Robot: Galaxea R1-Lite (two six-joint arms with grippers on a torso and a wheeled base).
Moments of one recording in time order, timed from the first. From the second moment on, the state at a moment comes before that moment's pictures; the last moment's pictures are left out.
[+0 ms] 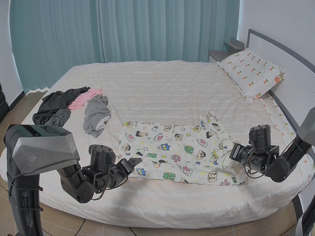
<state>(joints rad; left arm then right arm) -0.42 2.29 -0.64 -1.08 -0.08 -1.01 0.32 1.99 -0.61 -0.78 -0.25 0.60</state>
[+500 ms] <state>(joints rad) -0.42 2.29 -0.64 -1.08 -0.08 -1.01 0.31 1.94 -0.74 -0.40 -0.20 0.57</state>
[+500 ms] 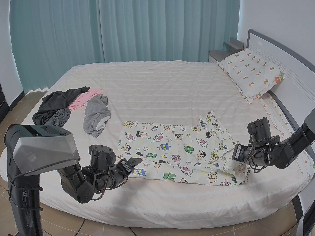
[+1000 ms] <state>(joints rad) -0.43 2.29 -0.64 -1.08 -0.07 -1.01 0.38 1.88 -0.68 -0.28 -0.18 0.61</state>
